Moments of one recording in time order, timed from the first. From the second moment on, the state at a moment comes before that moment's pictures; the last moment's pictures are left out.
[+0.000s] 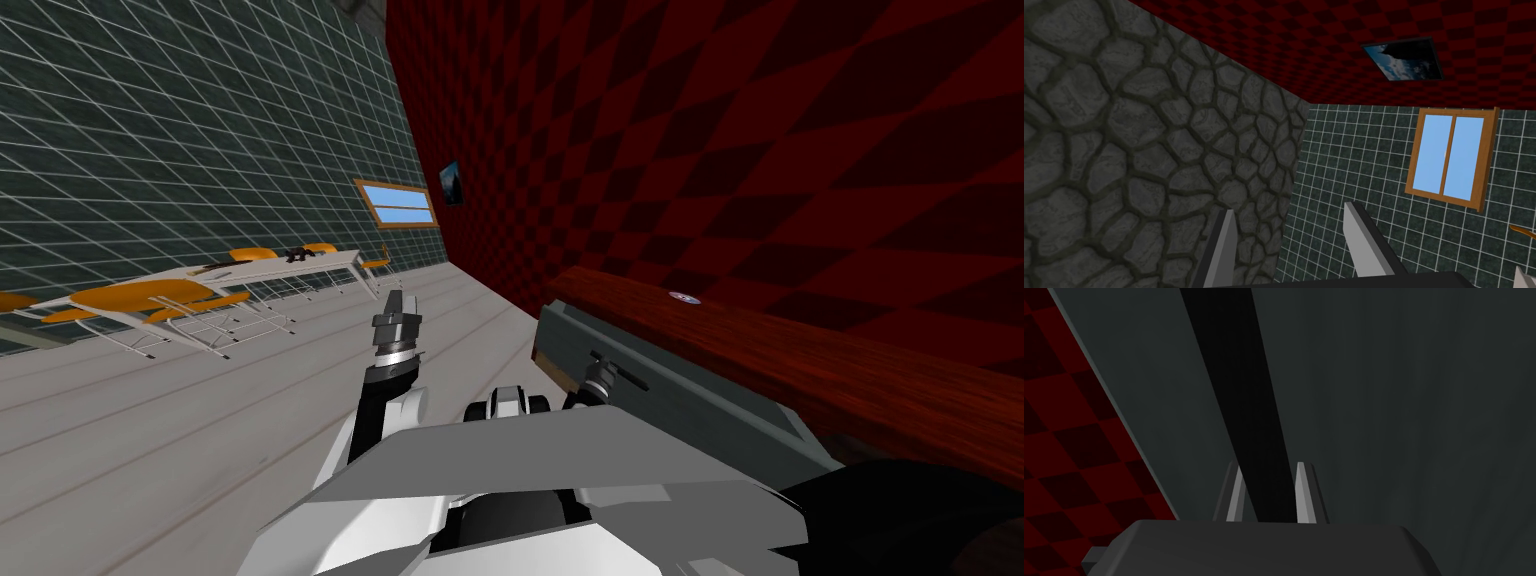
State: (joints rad) left arm 0.45 -0.02 0.03 -2.23 -0.11 -0.49 0.04; right arm 0.51 -0.14 0.27 -1.71 1.74 1.01 0.90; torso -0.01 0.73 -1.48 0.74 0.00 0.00
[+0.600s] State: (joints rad) left arm 0.46 -0.02 0.03 -2.23 -0.11 -0.49 0.04; right arm 0.55 -0.12 0.30 -1.75 1.76 1.02 0.93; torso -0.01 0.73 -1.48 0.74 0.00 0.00
